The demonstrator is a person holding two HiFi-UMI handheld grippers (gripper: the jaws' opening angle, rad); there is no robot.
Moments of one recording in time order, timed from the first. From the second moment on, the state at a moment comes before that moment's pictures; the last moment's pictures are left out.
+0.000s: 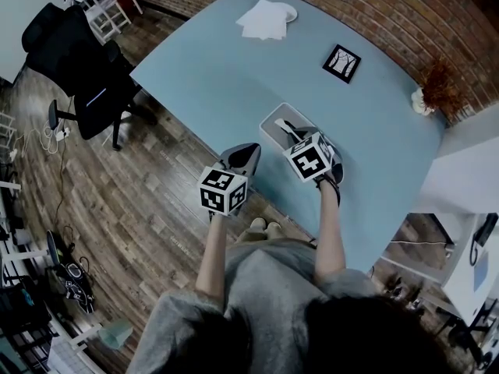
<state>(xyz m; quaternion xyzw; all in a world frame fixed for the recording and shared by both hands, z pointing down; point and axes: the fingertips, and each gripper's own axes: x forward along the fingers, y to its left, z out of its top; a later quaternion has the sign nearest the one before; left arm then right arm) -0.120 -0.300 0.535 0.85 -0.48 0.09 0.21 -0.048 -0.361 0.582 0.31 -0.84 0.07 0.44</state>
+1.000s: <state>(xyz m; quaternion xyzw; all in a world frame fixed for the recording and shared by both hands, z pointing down) -0.108 -0.295 0.522 0.86 -0.46 0.08 0.20 -0.035 -0.356 0.547 0.35 -0.84 0.06 0.41</state>
